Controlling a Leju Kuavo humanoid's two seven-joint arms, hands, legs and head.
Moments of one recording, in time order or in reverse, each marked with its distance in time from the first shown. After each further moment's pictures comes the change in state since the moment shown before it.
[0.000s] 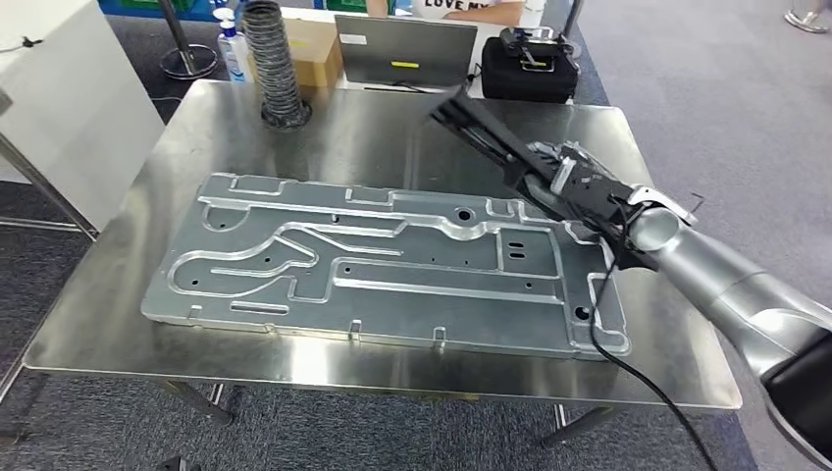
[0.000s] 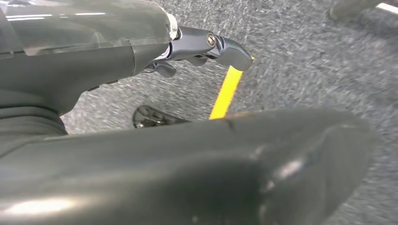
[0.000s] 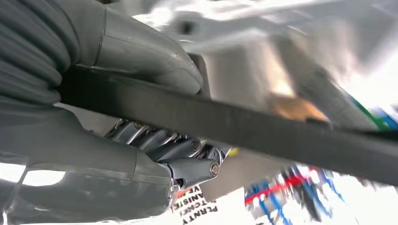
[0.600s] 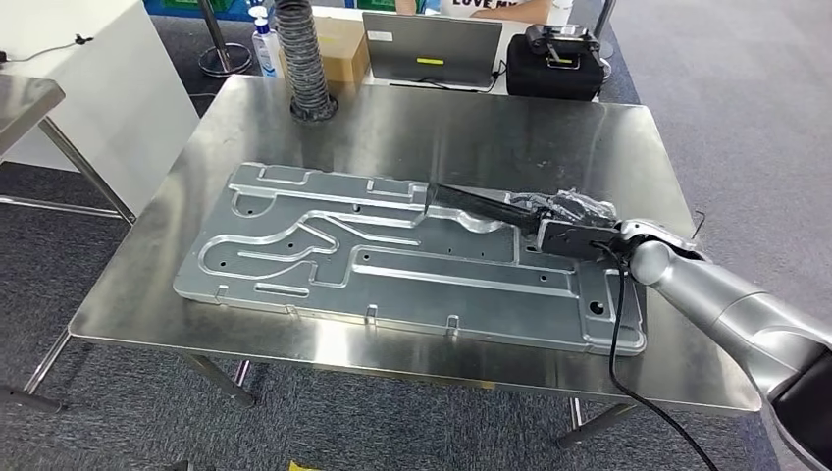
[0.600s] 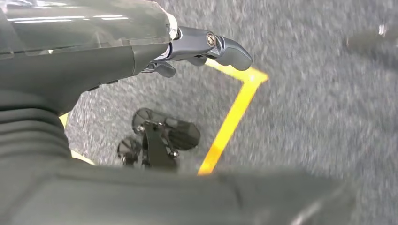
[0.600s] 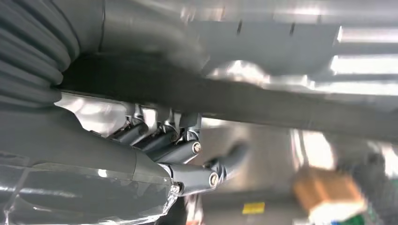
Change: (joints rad) left arm 0.008 -0.025 -0.007 0.002 -0.001 0.024 -0.021; right arm 0.028 -0.024 0.088 0.019 0.159 -0.037 0.020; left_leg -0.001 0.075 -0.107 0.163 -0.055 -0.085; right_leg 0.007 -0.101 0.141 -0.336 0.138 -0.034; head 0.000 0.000
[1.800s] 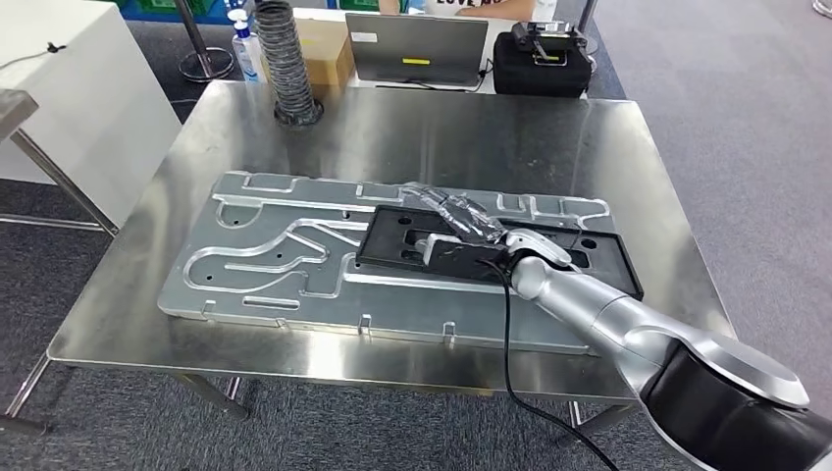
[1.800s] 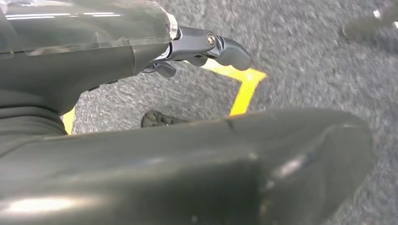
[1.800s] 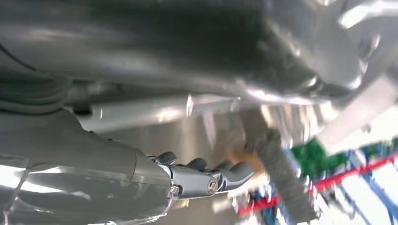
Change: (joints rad) left arm 0.032 0.017 -0.012 0.001 -0.019 0.004 -0.009; right arm 0.007 0.390 -0.011 0.134 0.013 -0.243 -0.044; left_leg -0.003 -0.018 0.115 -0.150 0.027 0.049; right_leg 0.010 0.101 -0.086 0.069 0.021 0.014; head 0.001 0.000
